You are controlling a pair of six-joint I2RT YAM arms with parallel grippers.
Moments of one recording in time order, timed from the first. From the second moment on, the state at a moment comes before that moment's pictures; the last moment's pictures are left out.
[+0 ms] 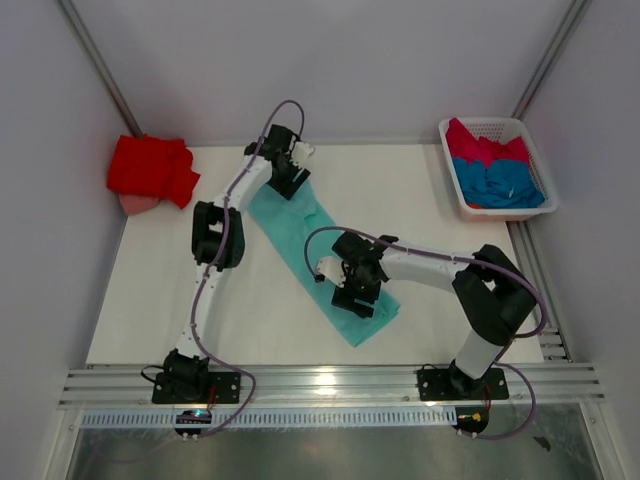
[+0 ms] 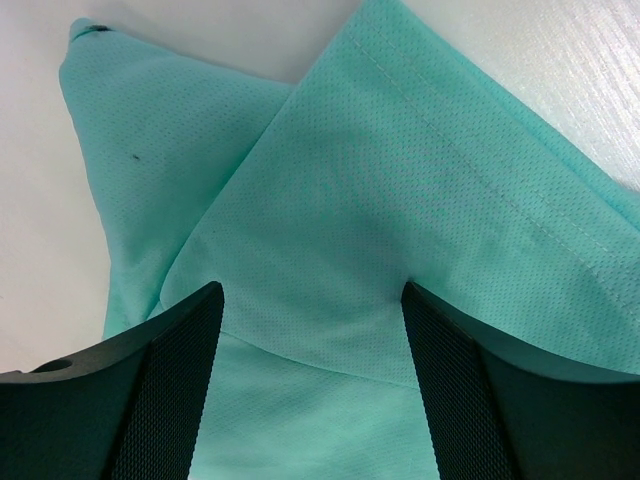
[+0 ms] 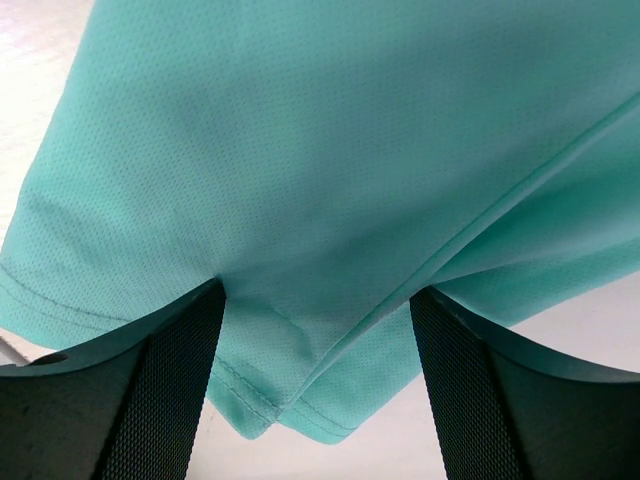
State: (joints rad) left arm -0.33 2.60 2.41 -0.86 0.01 0.40; right arm 0.78 1.70 1.01 -0.67 -0.12 -0.50
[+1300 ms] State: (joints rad) left arm -0.34 2.62 2.46 -0.89 0.05 0.50; right arm 1.06 1.97 1.39 -0.80 -0.27 -0.45
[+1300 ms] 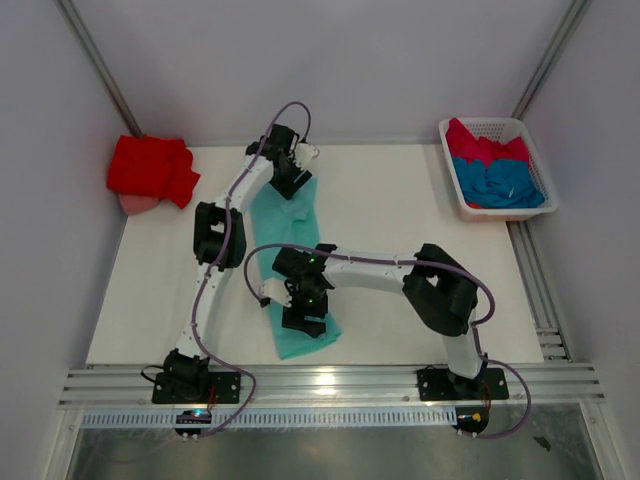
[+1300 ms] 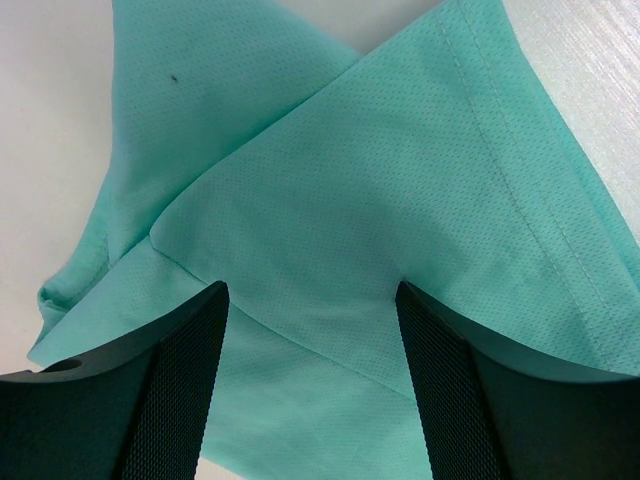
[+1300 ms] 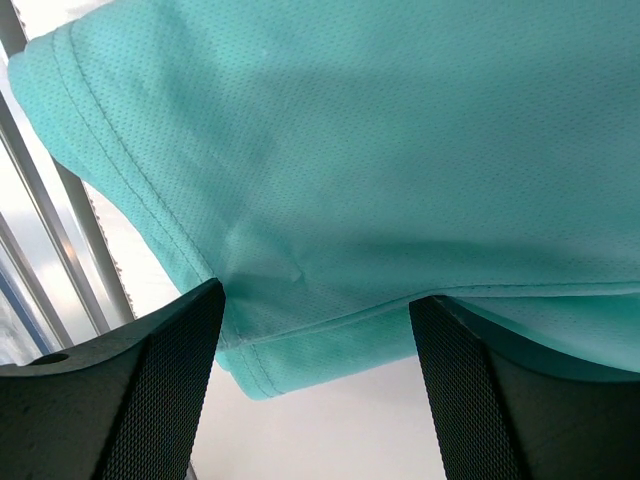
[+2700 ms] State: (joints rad) left arm -0.33 2.61 2.43 -0.87 0.06 0.50; right arm 1.15 2.16 1.68 -0.86 -0.37 -0.48
